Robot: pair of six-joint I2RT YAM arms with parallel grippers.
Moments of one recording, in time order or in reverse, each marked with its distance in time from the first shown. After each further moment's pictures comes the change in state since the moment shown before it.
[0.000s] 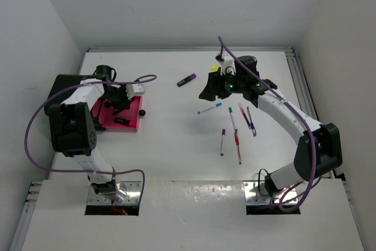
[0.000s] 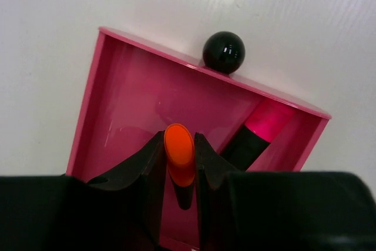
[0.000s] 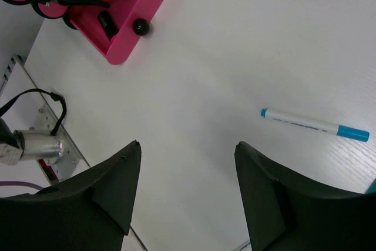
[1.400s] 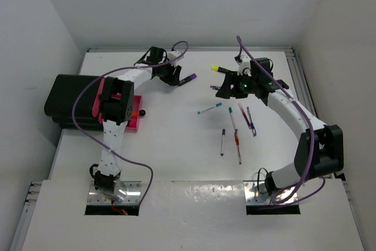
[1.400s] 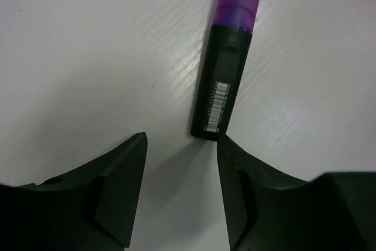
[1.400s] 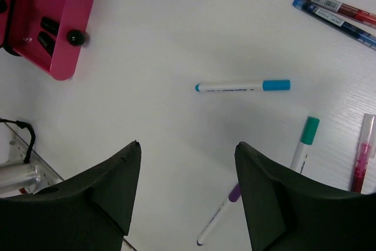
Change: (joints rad) left arm -0.370 0.651 0.642 0.431 -0.060 -1.015; right arm -0.167 -0.007 -0.048 -0.073 0.057 0.006
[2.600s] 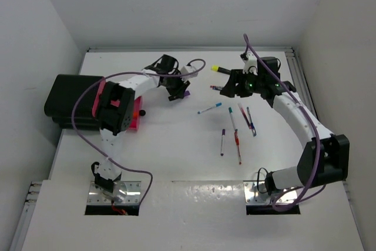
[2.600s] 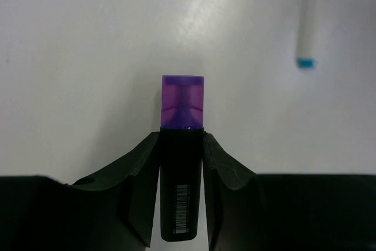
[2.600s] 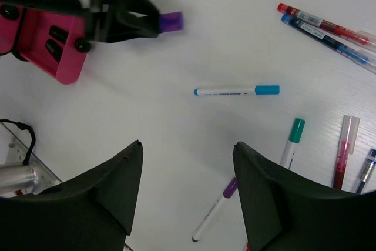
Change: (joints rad) left arm -0.135 -0.171 -0.188 -0.097 -0.040 0.229; right arm -0.038 -0.074 -0.008 -0.016 -0.008 -0.027
